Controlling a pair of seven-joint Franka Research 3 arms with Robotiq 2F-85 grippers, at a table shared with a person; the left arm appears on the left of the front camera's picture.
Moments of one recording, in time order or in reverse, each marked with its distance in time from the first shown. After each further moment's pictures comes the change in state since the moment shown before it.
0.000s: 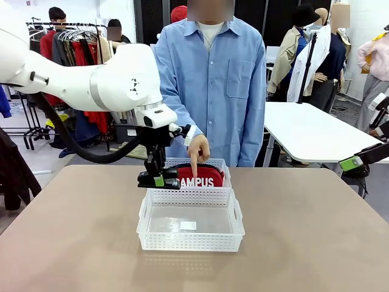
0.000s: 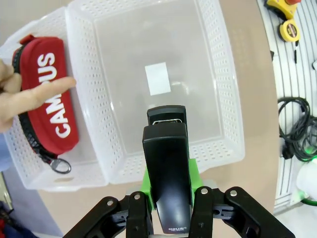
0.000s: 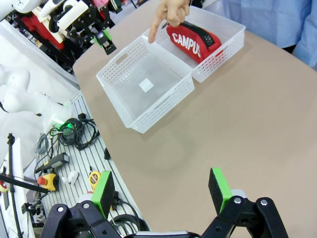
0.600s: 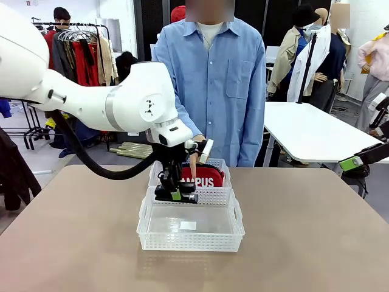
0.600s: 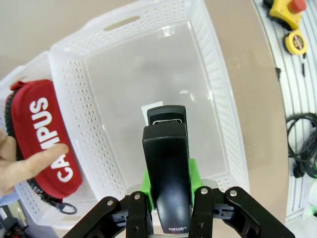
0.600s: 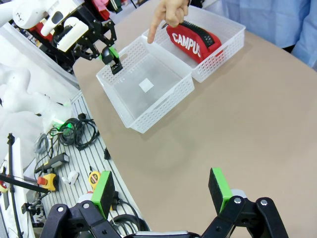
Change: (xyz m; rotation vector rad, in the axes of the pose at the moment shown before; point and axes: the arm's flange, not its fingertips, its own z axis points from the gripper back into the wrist) left arm 0.040 -0.014 -0.040 0.039 -0.047 -0.081; right arm 0.000 0.000 0.000 0.000 0.000 0.000
